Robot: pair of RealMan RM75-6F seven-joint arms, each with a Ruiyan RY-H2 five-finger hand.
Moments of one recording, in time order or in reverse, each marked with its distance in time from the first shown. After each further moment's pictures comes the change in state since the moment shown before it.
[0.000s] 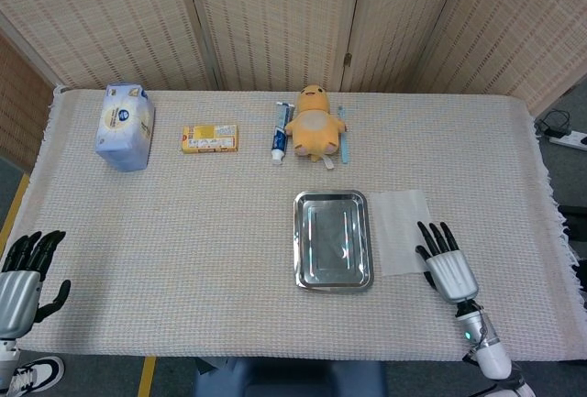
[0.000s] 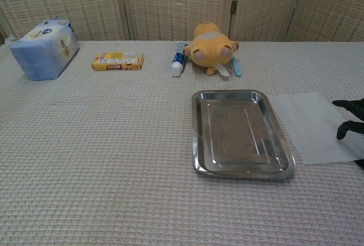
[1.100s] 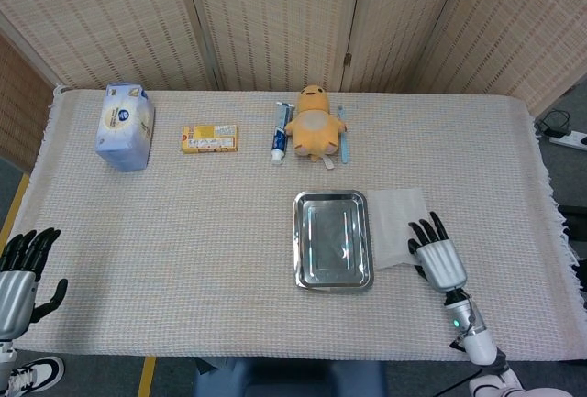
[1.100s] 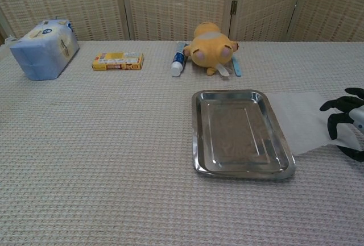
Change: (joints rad) left arm 0.010 0.000 -0.009 0.001 0.008 0.029 -0.011; right arm 0.060 -0.105 0.015 0.160 0.016 0.027 0.131
